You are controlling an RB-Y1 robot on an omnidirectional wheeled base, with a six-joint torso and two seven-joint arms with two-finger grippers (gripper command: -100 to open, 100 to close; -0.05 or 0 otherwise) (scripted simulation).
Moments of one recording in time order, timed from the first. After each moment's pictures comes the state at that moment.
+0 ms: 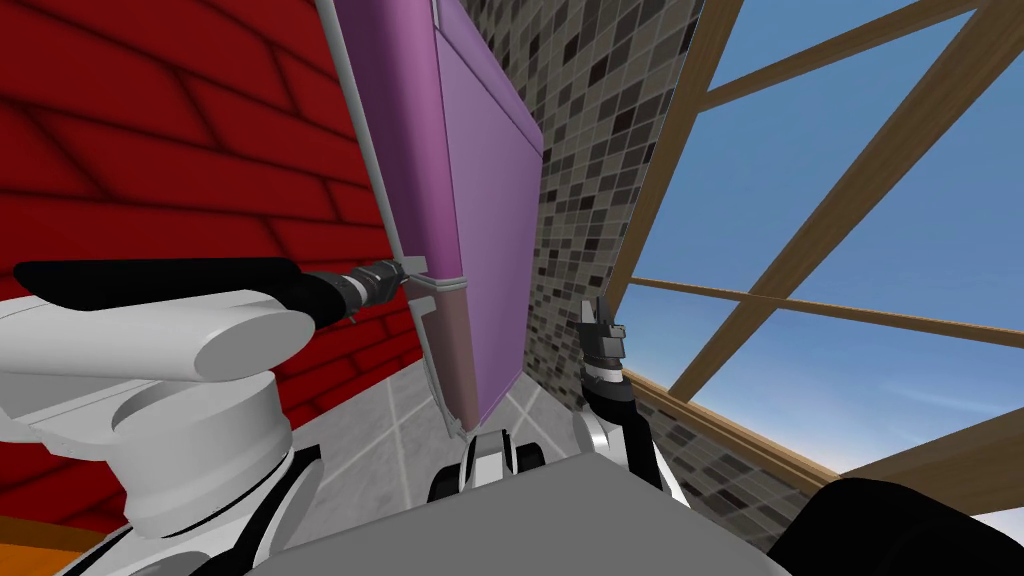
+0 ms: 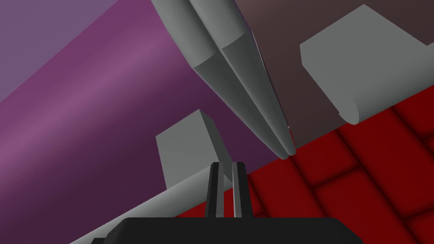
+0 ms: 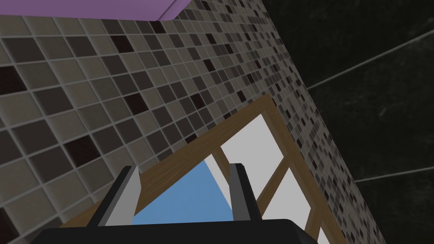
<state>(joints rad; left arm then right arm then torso) -0.48 0.38 0.25 -2.47 0.35 1.51 -0.32 0.54 0.00 0.04 -2.36 -0.05 -0.62 0.15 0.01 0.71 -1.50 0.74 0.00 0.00</state>
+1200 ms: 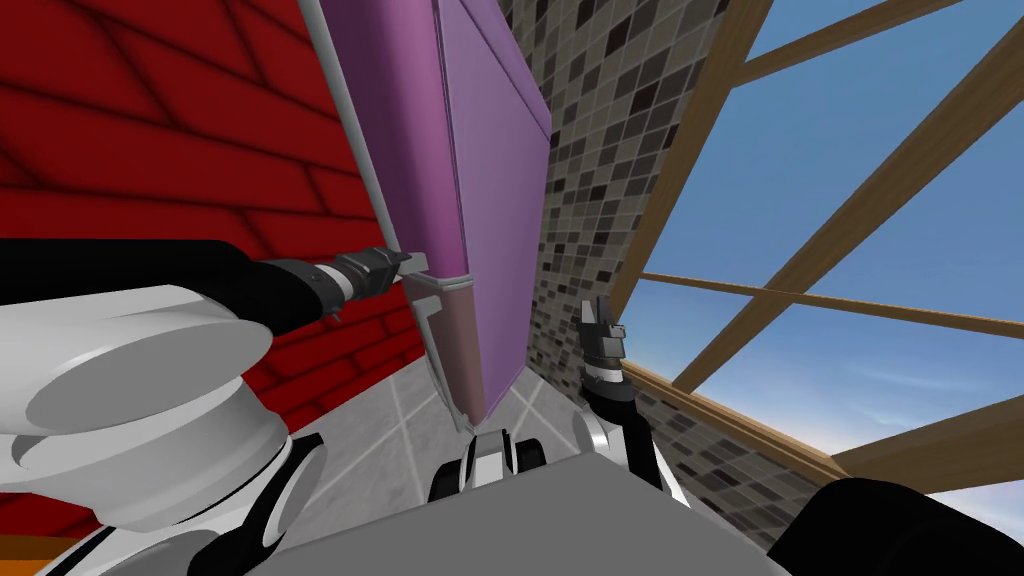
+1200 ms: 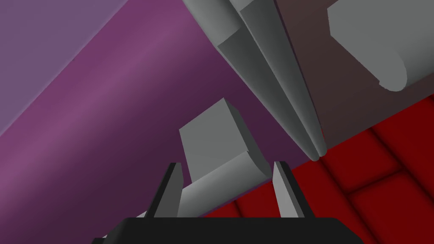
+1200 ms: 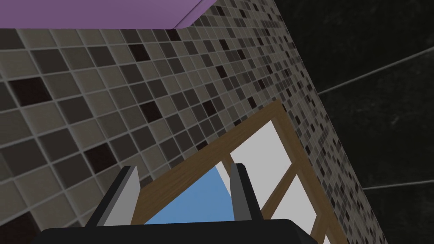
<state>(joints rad) -0.54 0.40 0.27 -2.59 0.40 1.57 -0.34 0.54 0.00 0.04 -2.36 -0.05 -0.62 0.15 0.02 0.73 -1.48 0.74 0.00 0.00</state>
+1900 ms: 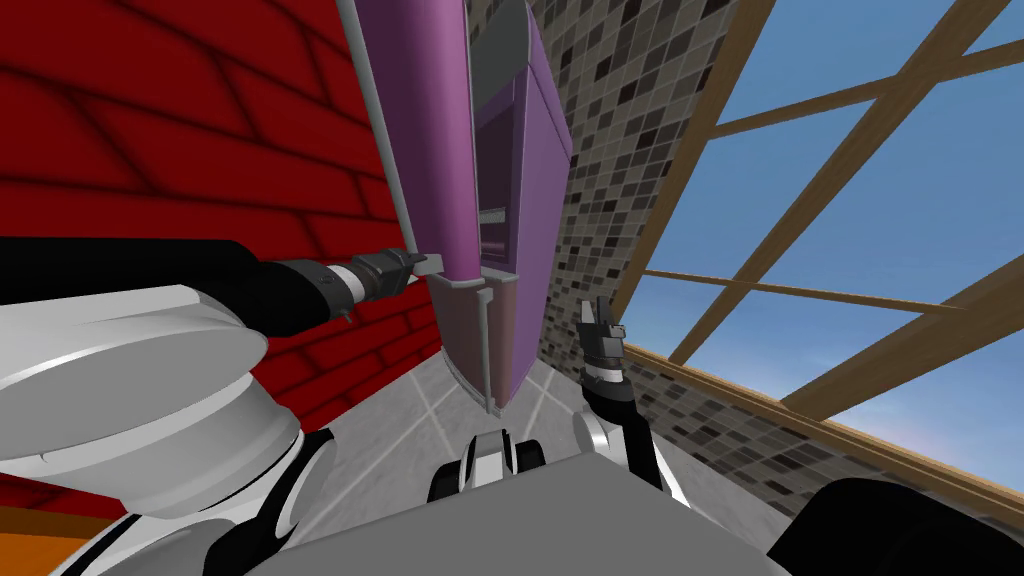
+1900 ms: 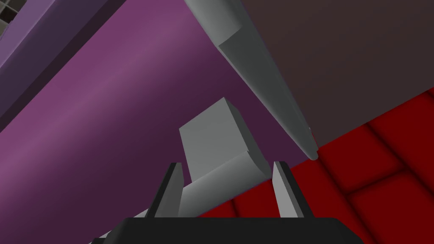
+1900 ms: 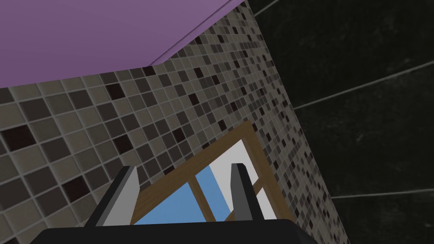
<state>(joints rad) -0.56 0.38 0.24 -2.60 0.49 1.57 -0.35 0.54 0.00 0.04 -2.36 -0.05 -0.62 0.15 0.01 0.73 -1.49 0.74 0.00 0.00</state>
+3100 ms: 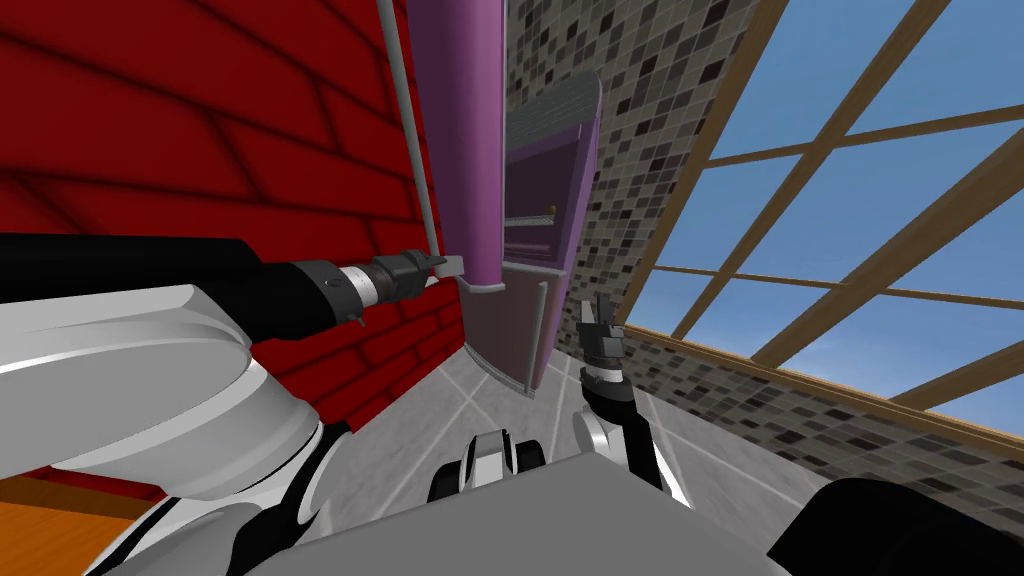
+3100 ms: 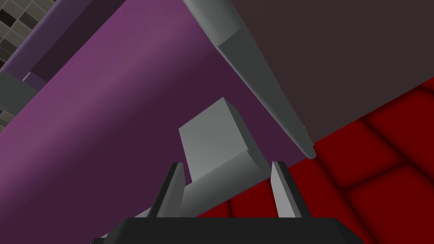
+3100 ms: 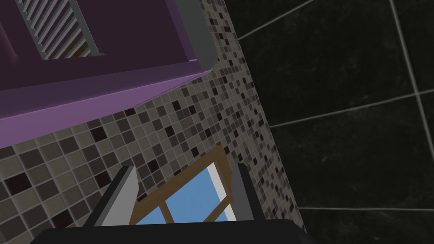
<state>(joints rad) -0.59 0.32 0.22 -2.61 0.64 1.58 -0.37 0.54 0.00 0.04 -2.36 -0.05 -0.62 0.15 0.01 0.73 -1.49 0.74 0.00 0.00</state>
